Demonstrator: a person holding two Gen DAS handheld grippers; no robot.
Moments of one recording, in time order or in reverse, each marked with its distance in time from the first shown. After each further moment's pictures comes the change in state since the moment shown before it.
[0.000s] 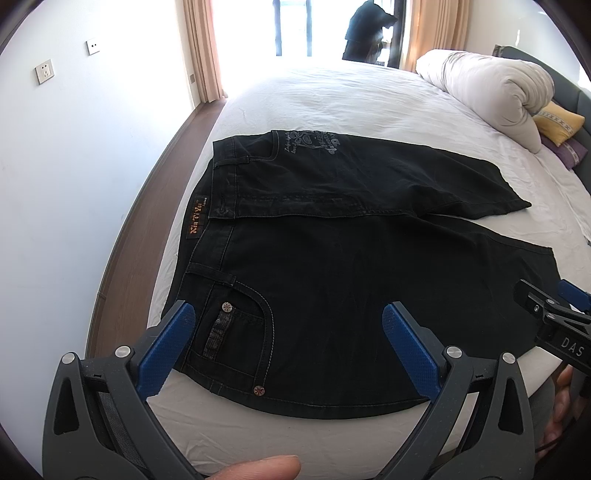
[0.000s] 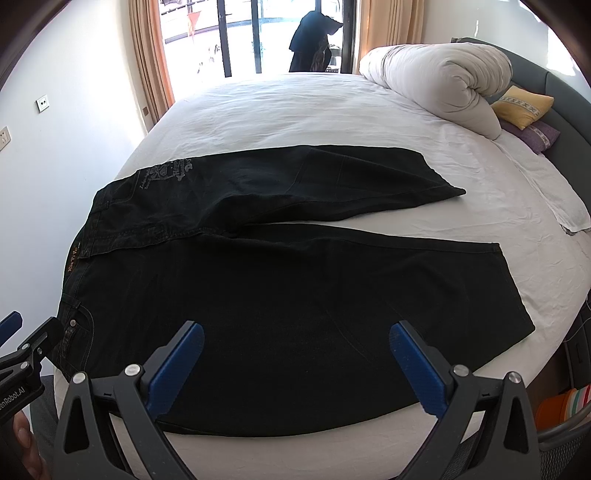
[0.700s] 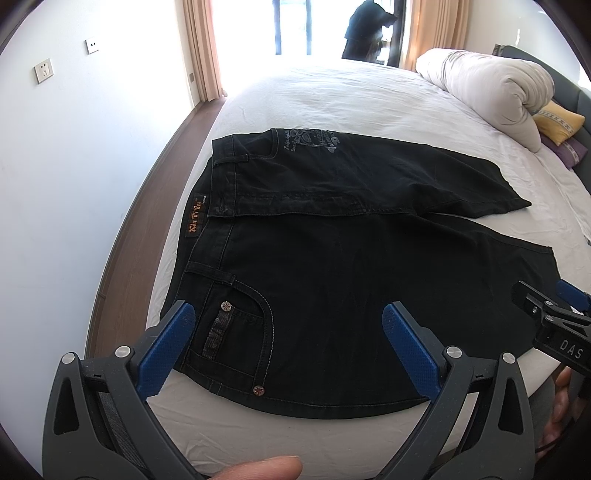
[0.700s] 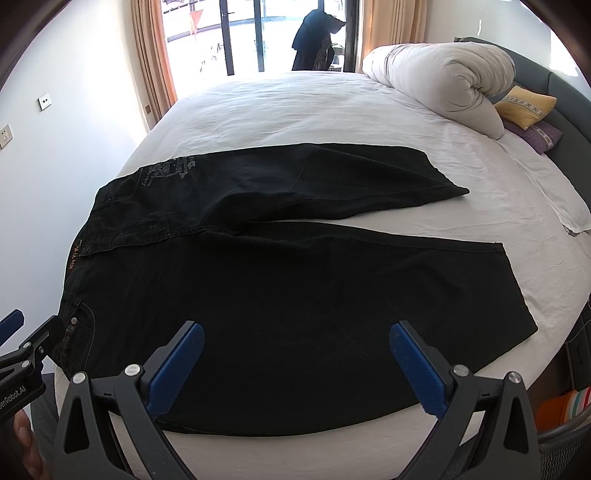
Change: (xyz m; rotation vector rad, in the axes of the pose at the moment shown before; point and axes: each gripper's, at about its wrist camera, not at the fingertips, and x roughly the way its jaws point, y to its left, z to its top) left arm 0.001 0.001 -0.003 0.001 0.003 -0.001; right arm 0.000 0.001 0.000 -0.006 0.011 0.010
